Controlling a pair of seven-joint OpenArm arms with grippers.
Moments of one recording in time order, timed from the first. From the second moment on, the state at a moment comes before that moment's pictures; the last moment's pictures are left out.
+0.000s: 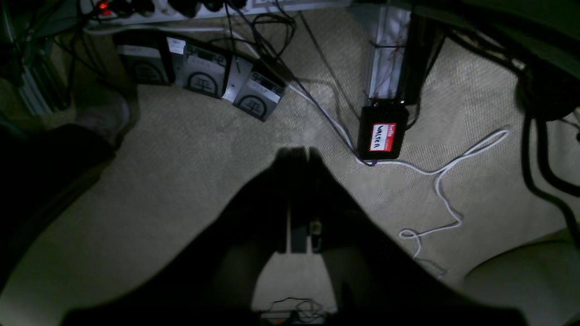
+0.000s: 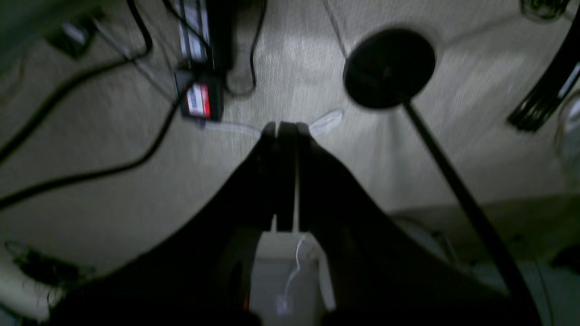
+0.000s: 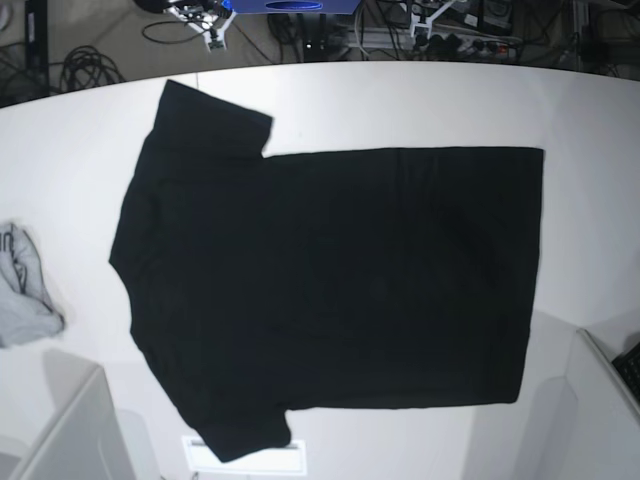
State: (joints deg) left arm 10.8 -3.3 1.3 9.1 0.4 0.3 -0.9; right arm -7.4 2.6 -6.5 10.3 -2.2 0.4 -7.4
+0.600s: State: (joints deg) left arm 11.7 -3.3 2.0 12.6 0.5 0.3 -1.0; right arm -7.6 2.6 -6.3 10.6 -2.1 0.4 -7.7
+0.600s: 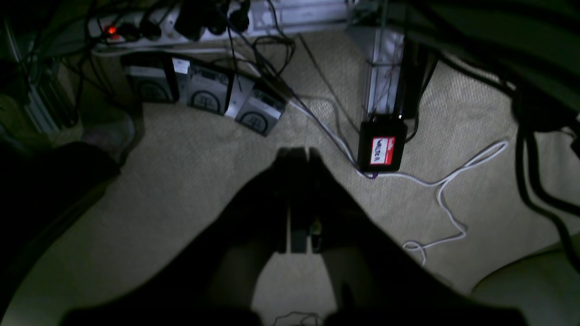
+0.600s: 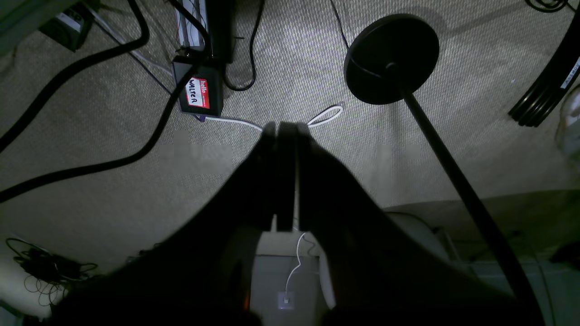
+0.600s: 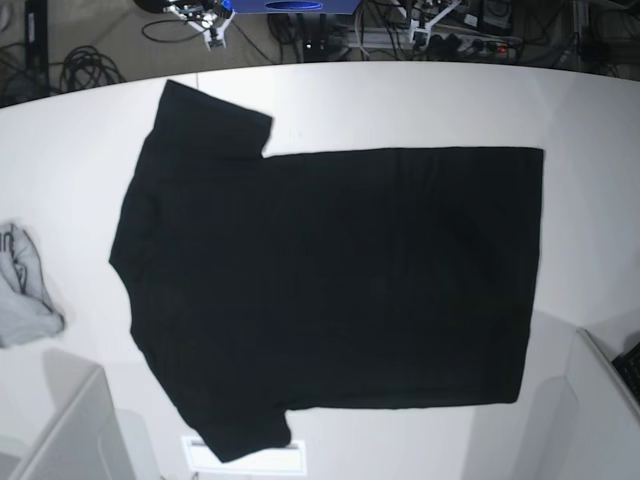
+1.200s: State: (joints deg) left arm 26.7 -7.2 2.2 33.0 0.4 -6.6 -1.1; right arm -21.2 2.6 -5.9 30.3 -2.1 0.4 -6.3
